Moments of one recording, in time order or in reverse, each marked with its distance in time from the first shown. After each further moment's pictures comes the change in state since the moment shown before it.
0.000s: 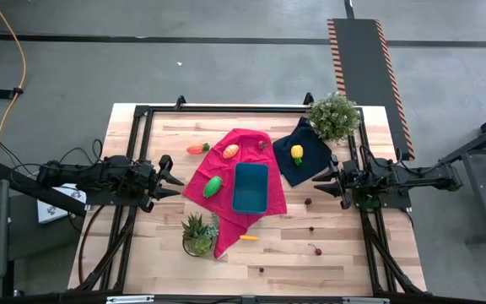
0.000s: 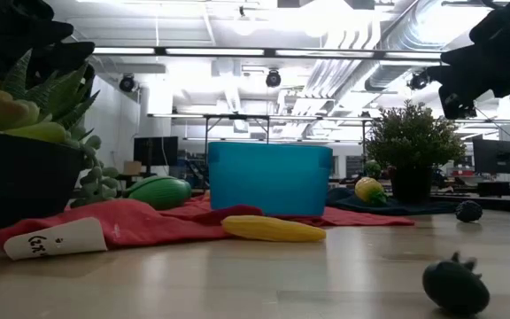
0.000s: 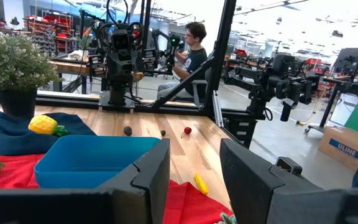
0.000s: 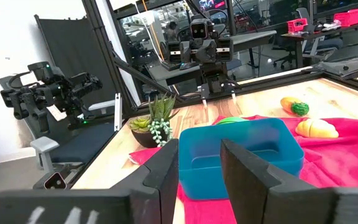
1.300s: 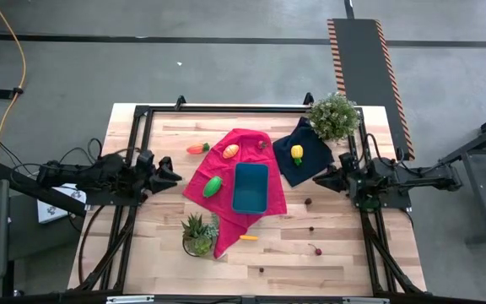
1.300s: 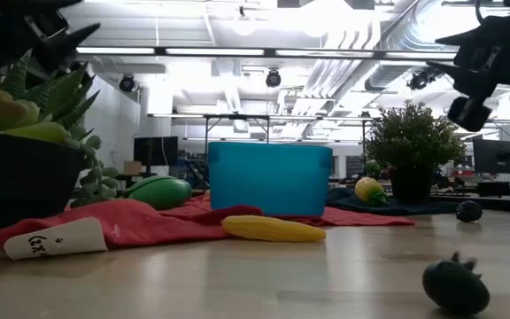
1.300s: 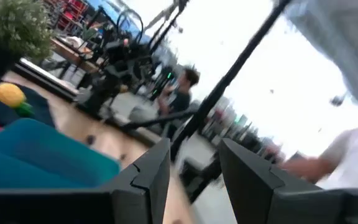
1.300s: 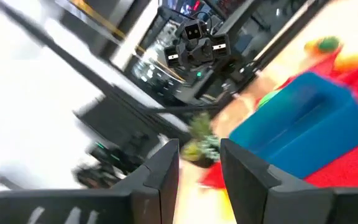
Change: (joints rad) left arm 0.000 0.000 0.000 0.174 -0.087 -0.563; right arm 0.000 0.000 0.000 0.072 0.021 0.719
